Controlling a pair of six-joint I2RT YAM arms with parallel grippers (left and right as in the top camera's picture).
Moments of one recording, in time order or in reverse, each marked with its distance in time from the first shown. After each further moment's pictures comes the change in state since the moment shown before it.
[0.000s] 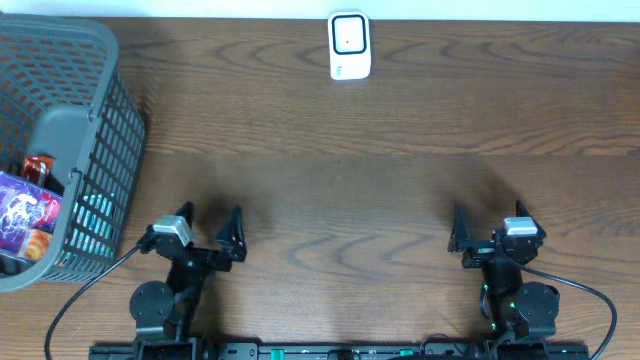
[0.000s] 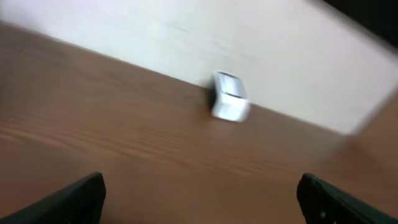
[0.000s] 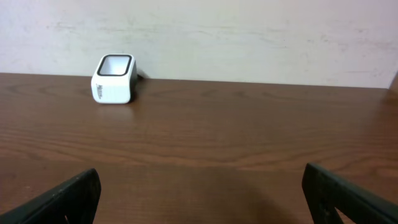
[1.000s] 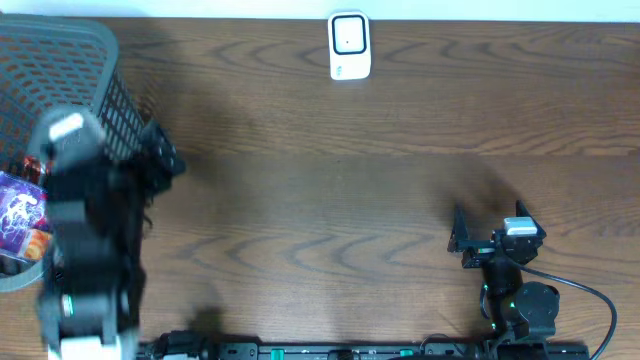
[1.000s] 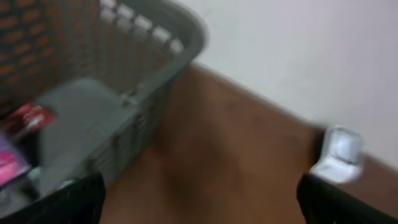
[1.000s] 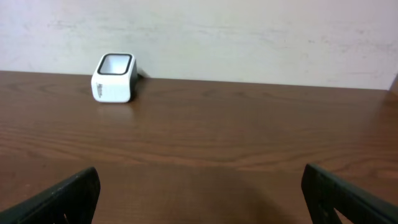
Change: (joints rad) left arm 0.043 0.900 1.105 -0.614 -0.480 0.030; right arm 0.000 0.001 0.000 0.000 0.000 0.000
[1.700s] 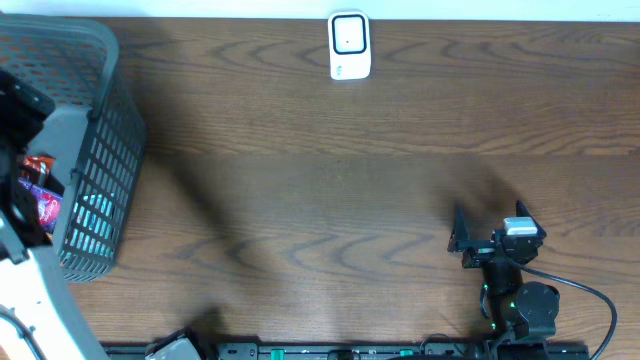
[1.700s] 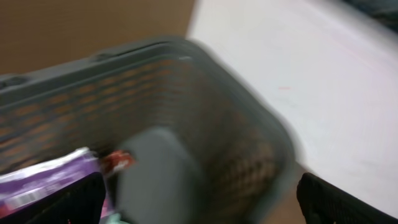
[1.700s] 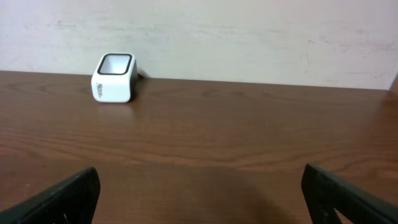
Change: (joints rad) left arm 0.468 0.306 0.405 -0.082 0.135 0.061; right arm 0.000 0.000 0.000 0.000 0.000 0.000
